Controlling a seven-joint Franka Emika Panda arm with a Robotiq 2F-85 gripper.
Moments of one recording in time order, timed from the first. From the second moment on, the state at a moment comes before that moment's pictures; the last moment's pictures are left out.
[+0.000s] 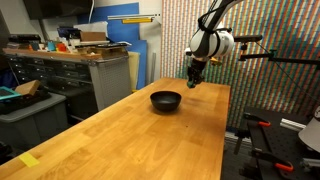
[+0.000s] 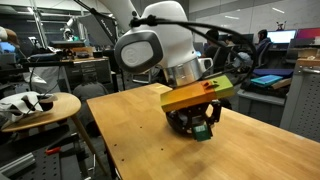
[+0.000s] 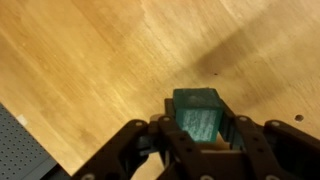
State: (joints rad) arm 0.43 0.36 -0.69 -2.44 0.55 2.98 -1.58
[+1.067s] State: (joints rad) arm 0.49 0.22 -0.62 -2.23 0.06 2.61 -1.01
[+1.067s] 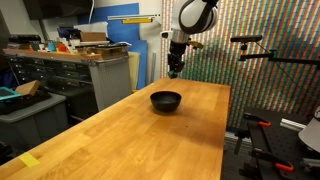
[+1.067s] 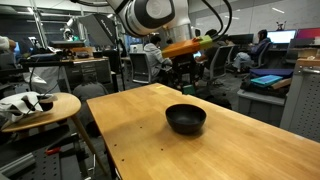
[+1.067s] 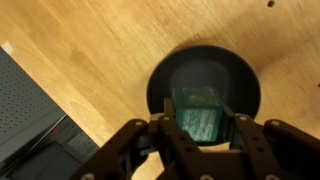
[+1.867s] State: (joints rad) arm -0.04 0.31 -0.04 -2.23 0.15 2.68 -0.96
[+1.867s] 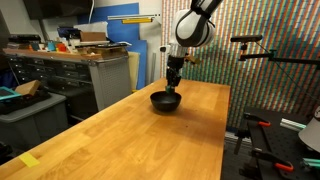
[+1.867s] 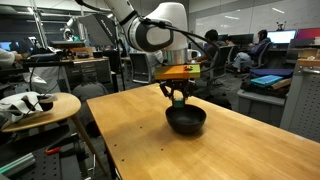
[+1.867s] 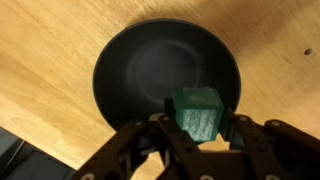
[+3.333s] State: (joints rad) arm -0.26 0.39 0.11 -2.17 0.18 2.78 -0.88
